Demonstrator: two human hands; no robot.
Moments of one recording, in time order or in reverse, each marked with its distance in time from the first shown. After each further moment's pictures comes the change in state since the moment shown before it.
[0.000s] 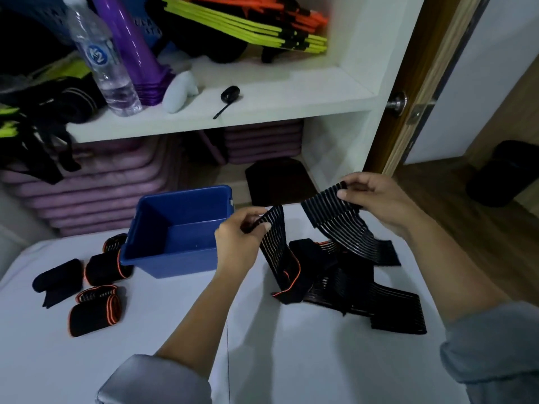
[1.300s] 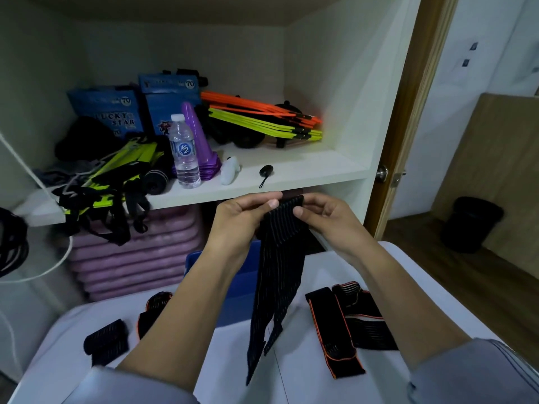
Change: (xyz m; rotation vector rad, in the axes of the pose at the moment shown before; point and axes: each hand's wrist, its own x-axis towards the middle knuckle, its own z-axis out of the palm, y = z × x) left_hand -0.001 0.133 -0.178 -0.533 -0.339 0.025; right_hand -0.067 -0.144 0.187 0.226 0.021 -0.301
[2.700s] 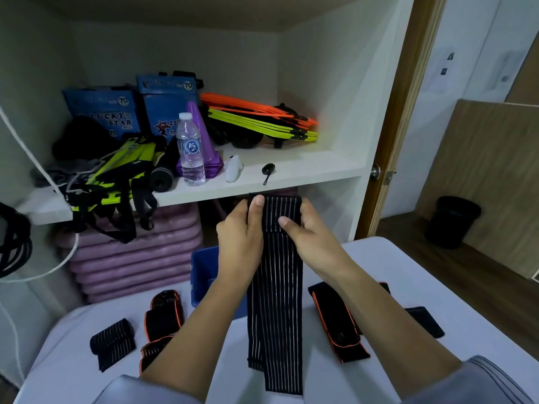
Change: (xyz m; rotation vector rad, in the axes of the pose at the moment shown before) left_hand -0.028 -0.024 -0.034 0.549 0.269 0.445; right_hand -0.041 -0.004 0.087 -0.247 0.094 -0.007
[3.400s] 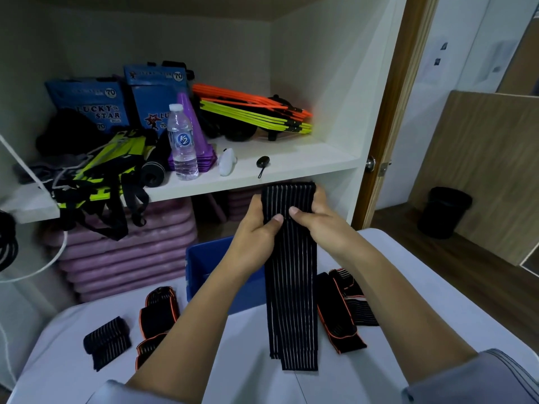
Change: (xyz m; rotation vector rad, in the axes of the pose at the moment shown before) left_hand -0.001 -0.005 0.008 -0.399 -0.498 -0.262; right_hand 0.009 0.004 -0.029 0.043 -0.045 0.104
